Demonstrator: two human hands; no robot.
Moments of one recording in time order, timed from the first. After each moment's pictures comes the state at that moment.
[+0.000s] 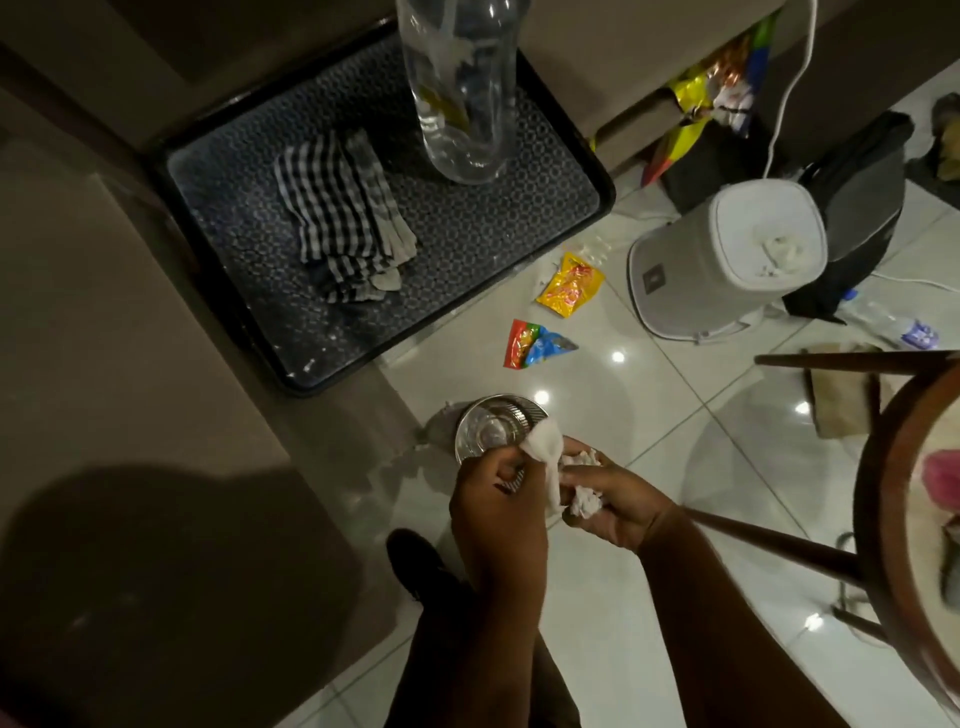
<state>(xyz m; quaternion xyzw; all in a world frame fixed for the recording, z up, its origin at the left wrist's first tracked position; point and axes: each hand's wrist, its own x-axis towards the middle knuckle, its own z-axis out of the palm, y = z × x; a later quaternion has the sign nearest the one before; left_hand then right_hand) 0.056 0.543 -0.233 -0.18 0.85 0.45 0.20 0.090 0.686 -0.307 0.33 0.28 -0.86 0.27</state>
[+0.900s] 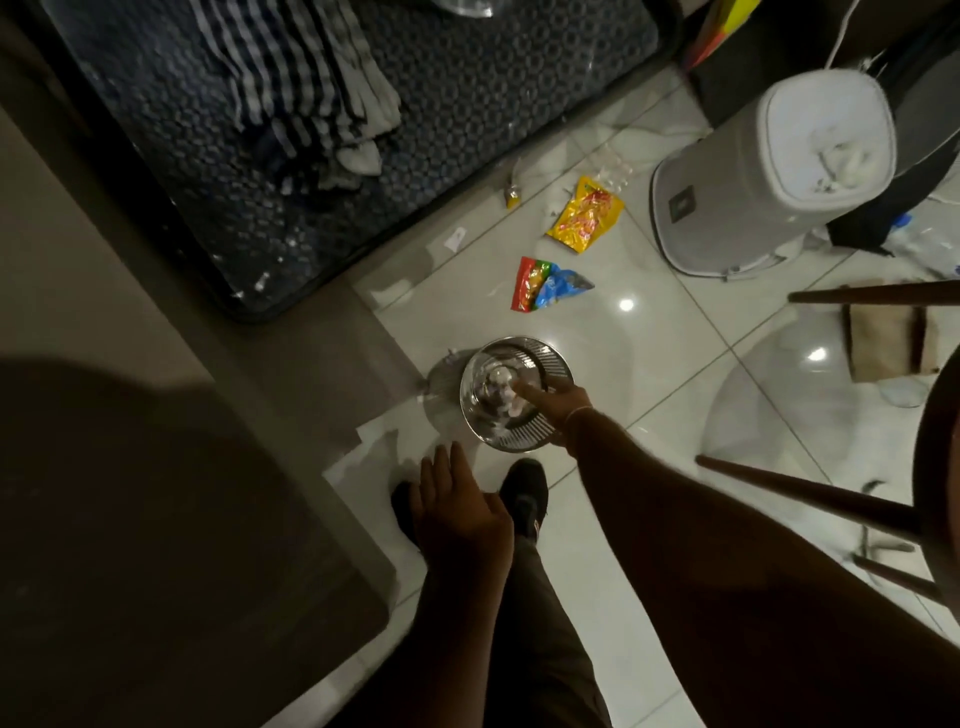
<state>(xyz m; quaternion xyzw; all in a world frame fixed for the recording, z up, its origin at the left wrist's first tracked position) 0.095 0.468 -0.339 -0.03 0.92 0.13 0.36 0.051 0.643 -0.452 0.55 0.55 -0.57 0.27</state>
